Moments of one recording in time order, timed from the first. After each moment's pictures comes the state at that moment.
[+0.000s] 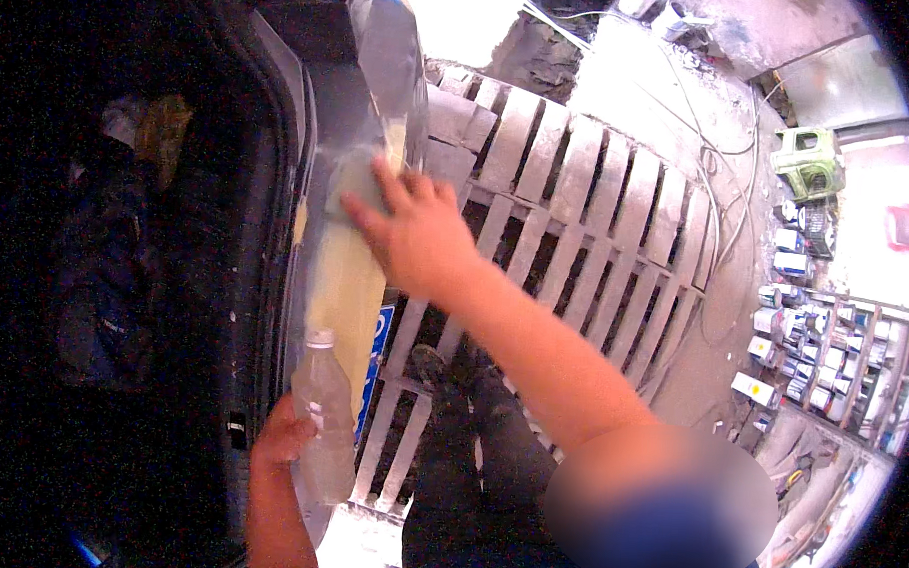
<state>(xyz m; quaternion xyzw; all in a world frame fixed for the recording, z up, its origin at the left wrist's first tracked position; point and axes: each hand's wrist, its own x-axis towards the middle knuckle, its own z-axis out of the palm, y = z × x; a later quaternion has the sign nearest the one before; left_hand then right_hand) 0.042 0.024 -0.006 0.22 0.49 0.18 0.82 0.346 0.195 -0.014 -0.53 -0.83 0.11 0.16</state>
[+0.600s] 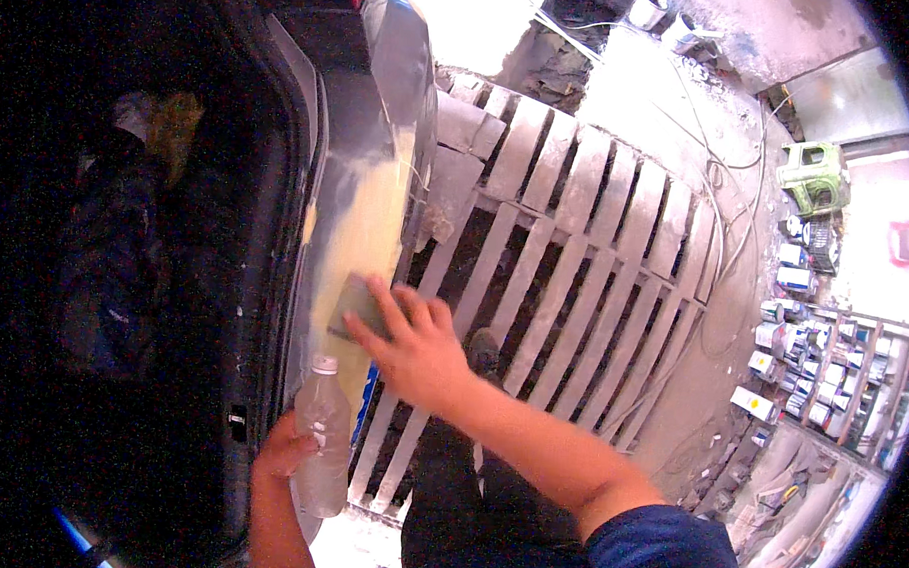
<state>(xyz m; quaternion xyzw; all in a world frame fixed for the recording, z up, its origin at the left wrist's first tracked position) 0.030 -0.005 0.002 0.25 0.54 0.17 0.79 0.320 0.094 -0.018 -0.52 -0.81 0.17 0.19</state>
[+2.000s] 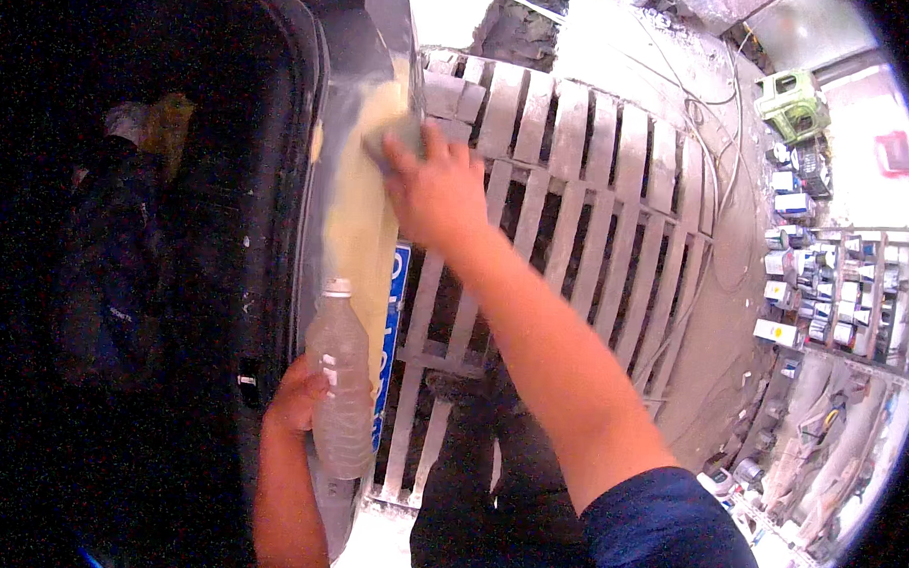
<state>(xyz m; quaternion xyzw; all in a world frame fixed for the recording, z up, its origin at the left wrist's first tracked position) 0.009 -0.011 -0.025 0.26 0.46 0.19 0.83 0.303 0.124 -0.035 -0.70 -0.69 0.06 0.20</state>
